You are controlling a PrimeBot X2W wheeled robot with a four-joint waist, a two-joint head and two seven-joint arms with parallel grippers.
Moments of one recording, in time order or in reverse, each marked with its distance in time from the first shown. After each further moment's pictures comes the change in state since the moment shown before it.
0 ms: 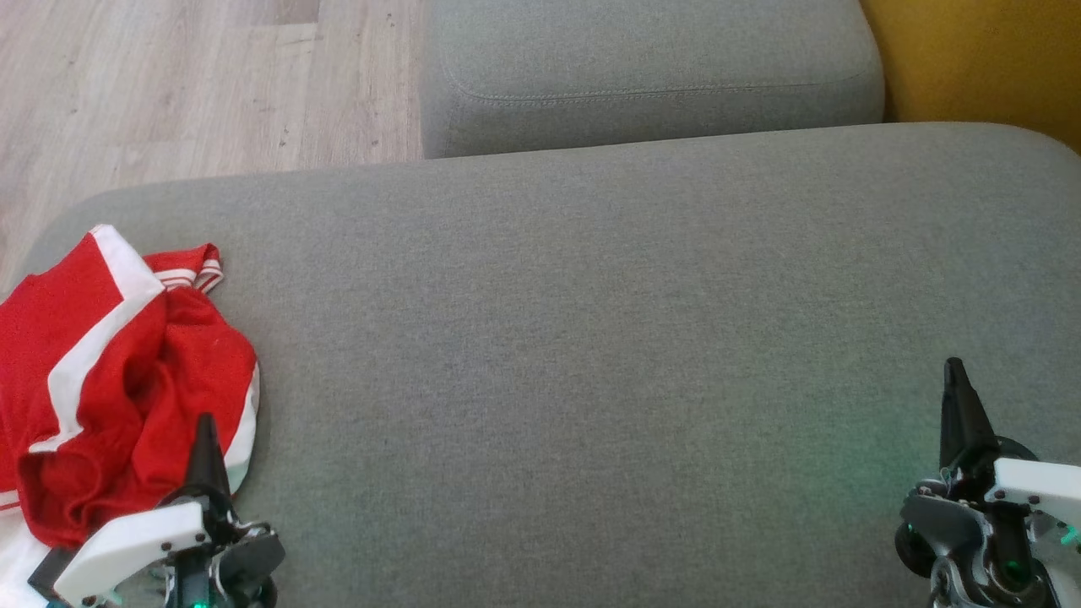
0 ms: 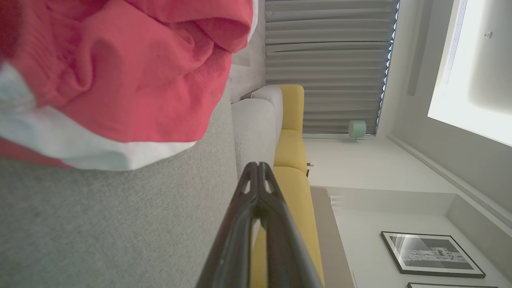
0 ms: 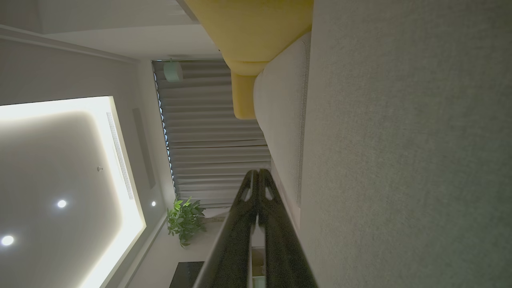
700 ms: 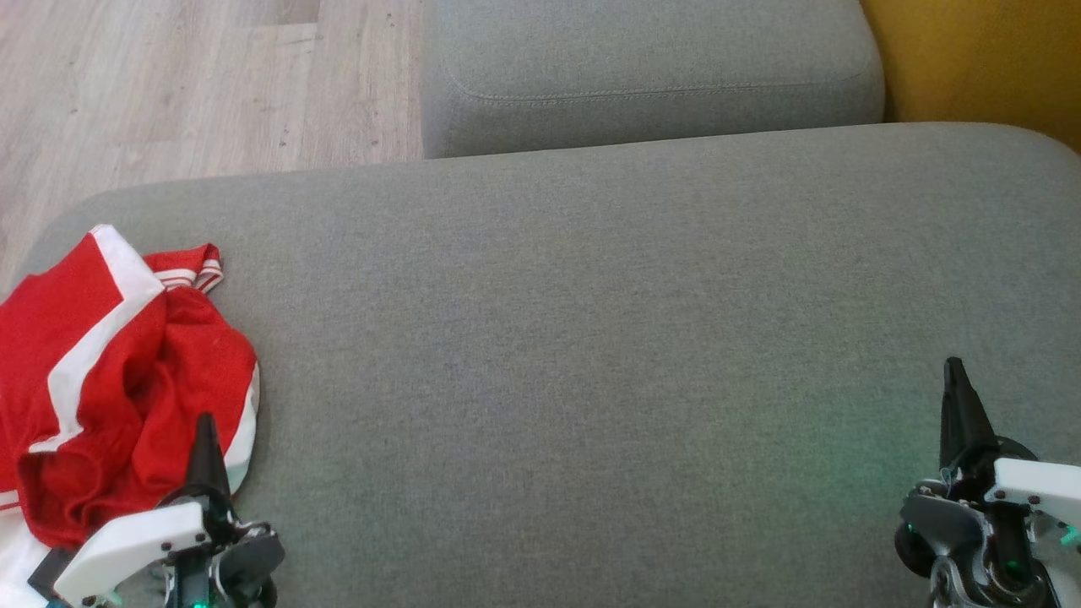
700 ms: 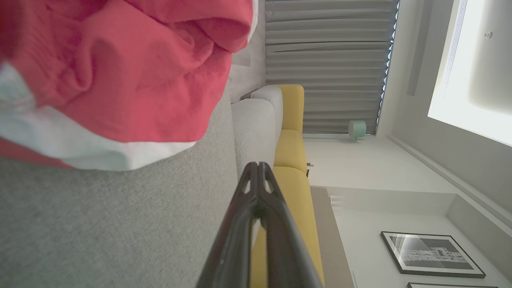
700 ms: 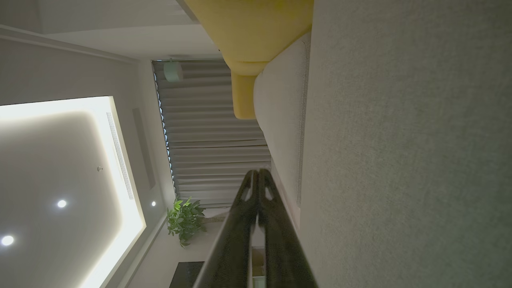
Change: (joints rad) left arm 0.000 0.000 0.000 0.000 0.000 0.000 0.000; right arm 0.000 0.000 0.000 0.000 0.000 0.000 0.000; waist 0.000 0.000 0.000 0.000
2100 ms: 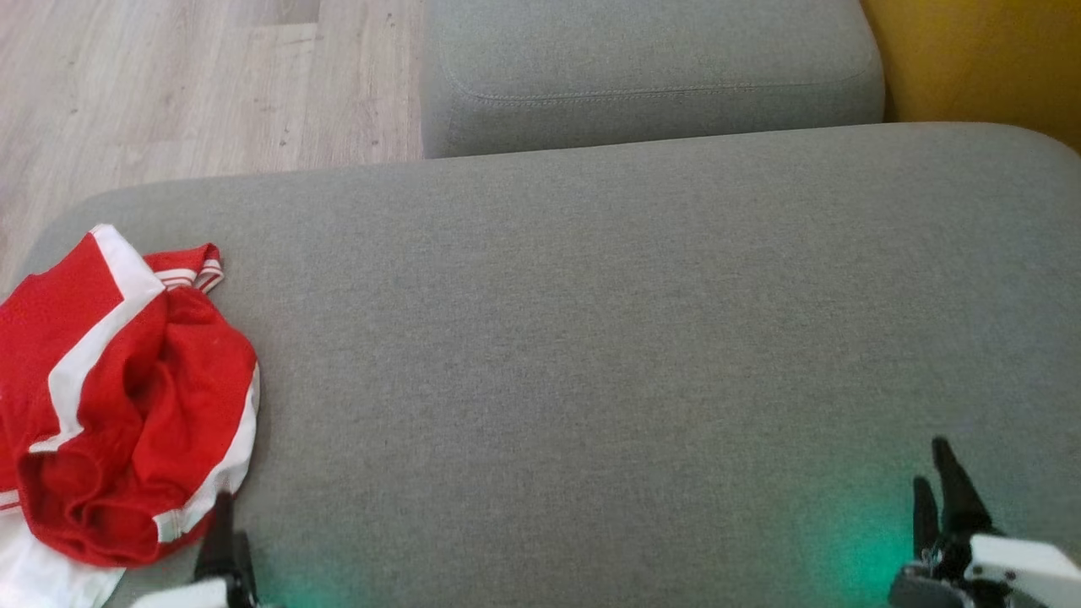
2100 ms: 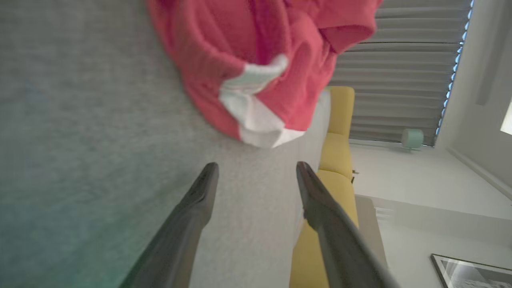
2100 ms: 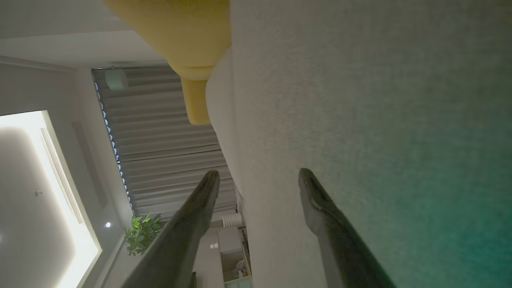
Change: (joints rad) left arm 0.077 -0.007 -0.012 0.109 0.000 0.001 -0.001; right arm 0.077 0.008 0.004 0.114 0.000 0.000 0.000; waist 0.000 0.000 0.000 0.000
